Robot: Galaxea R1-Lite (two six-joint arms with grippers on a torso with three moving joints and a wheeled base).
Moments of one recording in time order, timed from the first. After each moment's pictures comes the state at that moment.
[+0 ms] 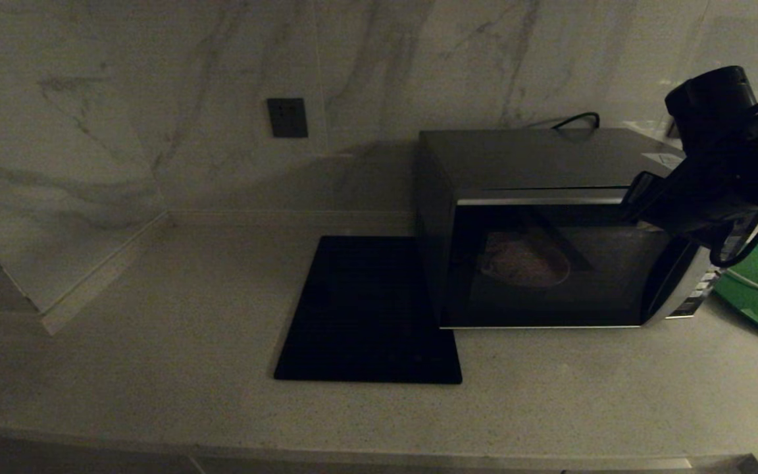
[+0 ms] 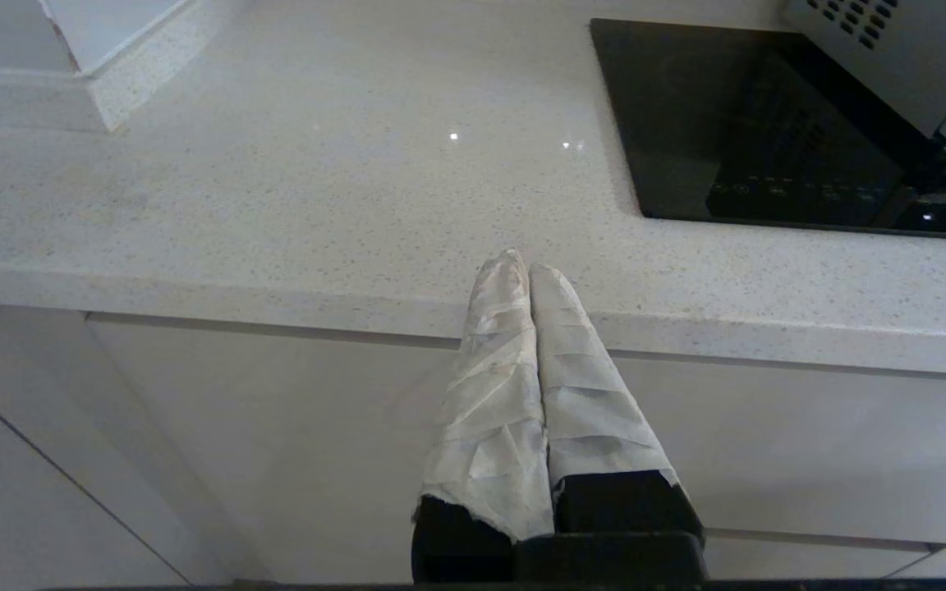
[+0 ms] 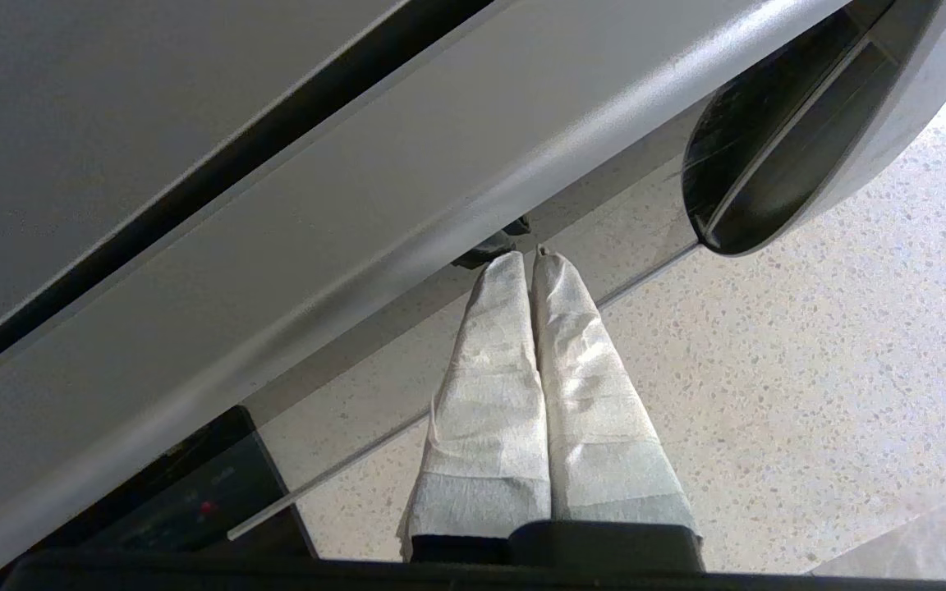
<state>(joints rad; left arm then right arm) 0.00 0.00 0.00 0.00 0.02 -0.07 0.16 1.82 -1.66 0.52 -0.43 0.68</state>
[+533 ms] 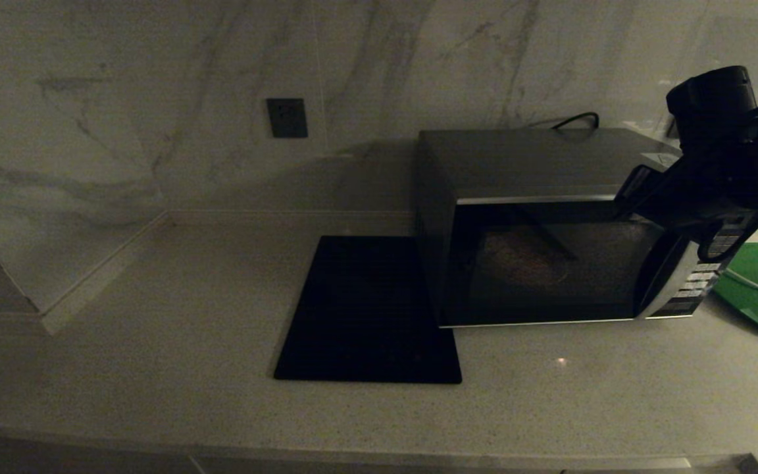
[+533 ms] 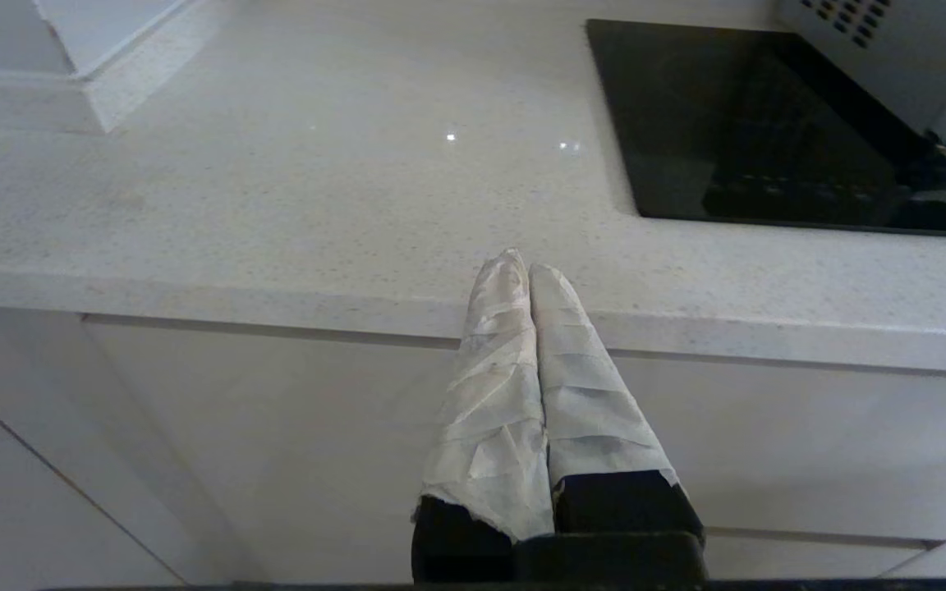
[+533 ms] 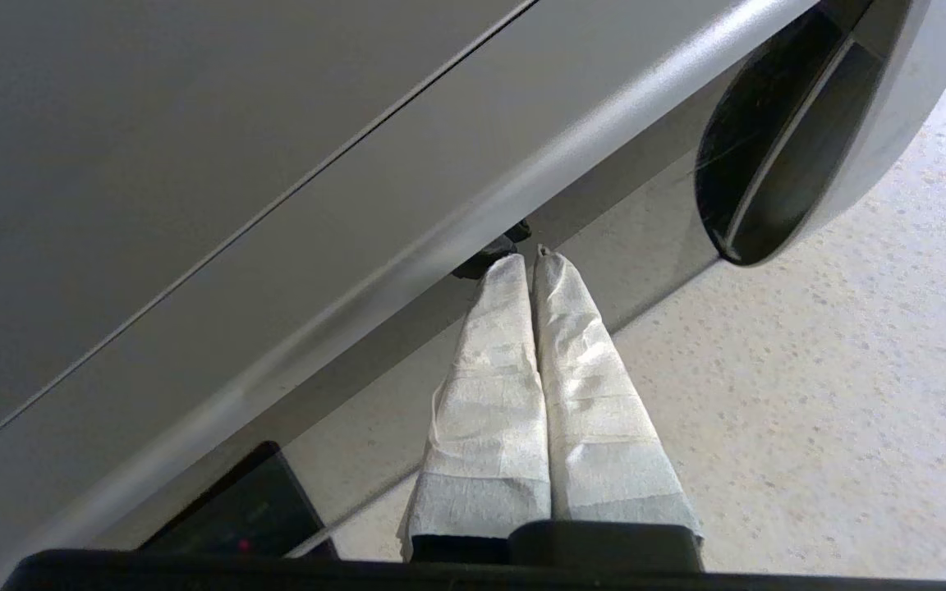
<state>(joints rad) 0.00 0.00 0.00 0.00 0.02 -0.07 0.16 1.83 -1.61 0.38 -0.42 0.68</state>
